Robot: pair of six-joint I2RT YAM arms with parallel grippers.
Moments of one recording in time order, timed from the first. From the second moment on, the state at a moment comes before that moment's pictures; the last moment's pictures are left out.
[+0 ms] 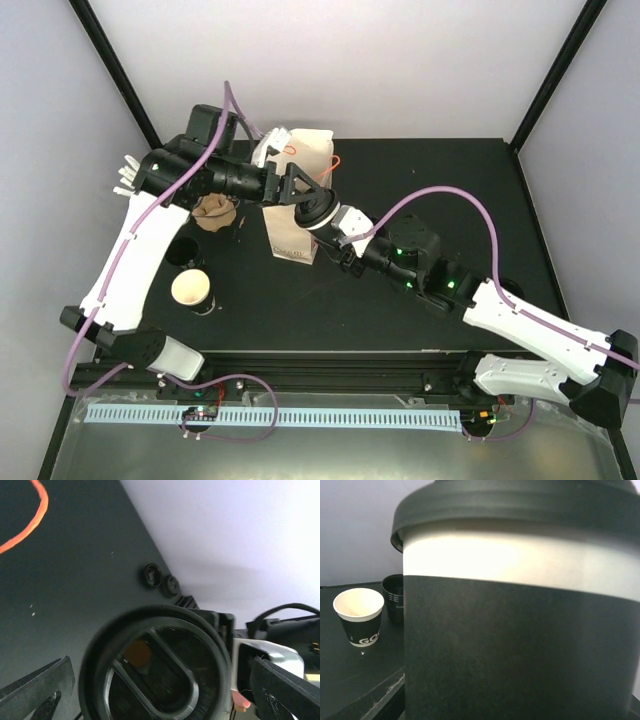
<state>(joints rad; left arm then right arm) -0.44 1.45 1.91 -1.15 0.82 -0.43 0.97 1.07 0.95 -0.07 0.03 -0.27</state>
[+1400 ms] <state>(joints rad) -0.49 1.54 1.97 -1.46 0.65 -0.33 0.97 1.16 1.01 -0.23 -0.06 -0.31</state>
